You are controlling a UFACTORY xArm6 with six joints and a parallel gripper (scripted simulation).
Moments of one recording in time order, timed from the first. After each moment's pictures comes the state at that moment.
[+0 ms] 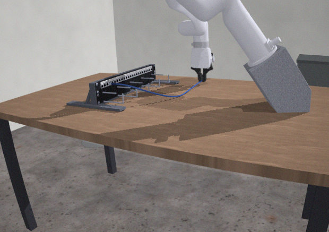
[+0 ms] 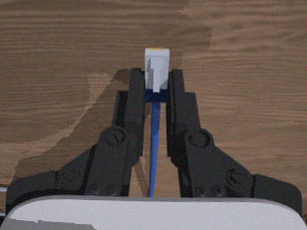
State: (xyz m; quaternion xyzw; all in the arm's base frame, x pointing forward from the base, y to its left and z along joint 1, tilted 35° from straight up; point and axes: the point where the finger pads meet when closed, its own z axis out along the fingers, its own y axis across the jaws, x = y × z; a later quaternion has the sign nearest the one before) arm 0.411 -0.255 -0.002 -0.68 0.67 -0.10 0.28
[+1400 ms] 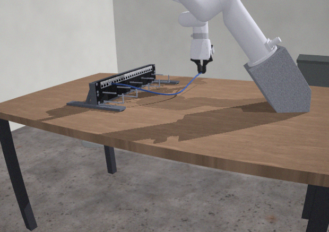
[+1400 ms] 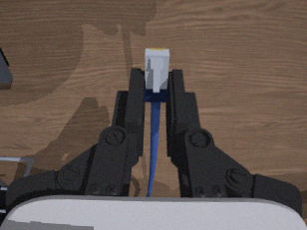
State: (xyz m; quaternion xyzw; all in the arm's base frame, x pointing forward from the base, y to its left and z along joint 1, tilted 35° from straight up) arm 0.389 -0.265 0.033 -0.68 0.67 -0.10 0.28
